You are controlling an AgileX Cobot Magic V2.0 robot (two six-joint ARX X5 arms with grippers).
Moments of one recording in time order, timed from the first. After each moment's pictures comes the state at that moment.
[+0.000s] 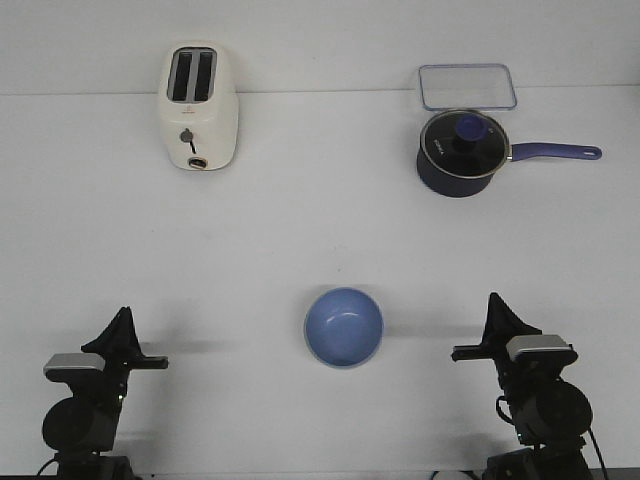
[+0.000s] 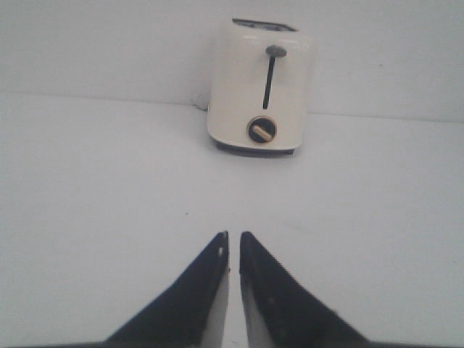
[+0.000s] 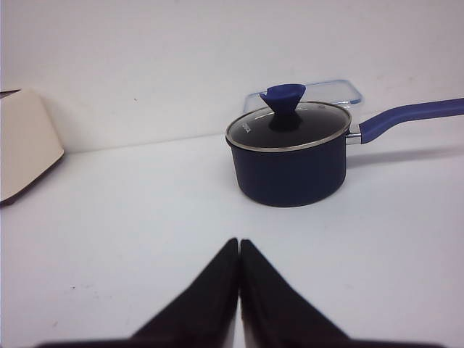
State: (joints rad) left arm 0.00 0.05 0.05 0.14 0.02 -0.09; right arm 0.18 0.20 0.28 -0.12 0.08 0.21
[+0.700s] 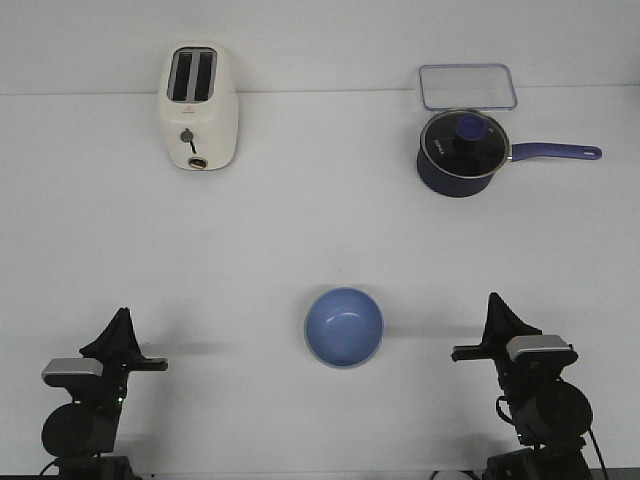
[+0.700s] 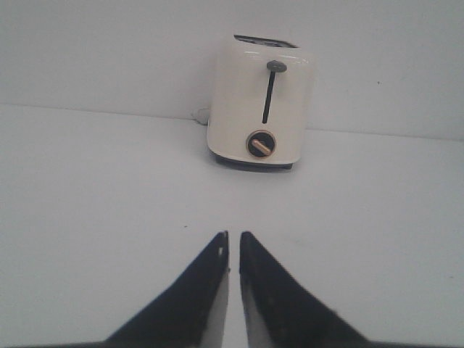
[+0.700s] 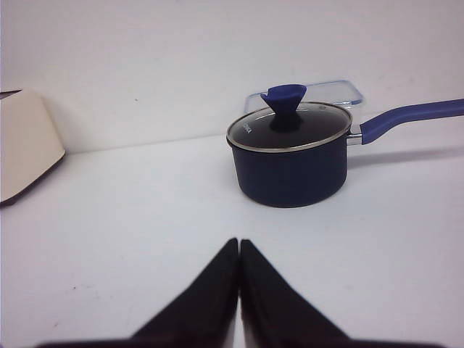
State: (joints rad) left arm 0.01 0.01 0.03 0.15 0.03 -0.09; right arm 0.18 0.20 0.28 -0.12 0.08 0.21
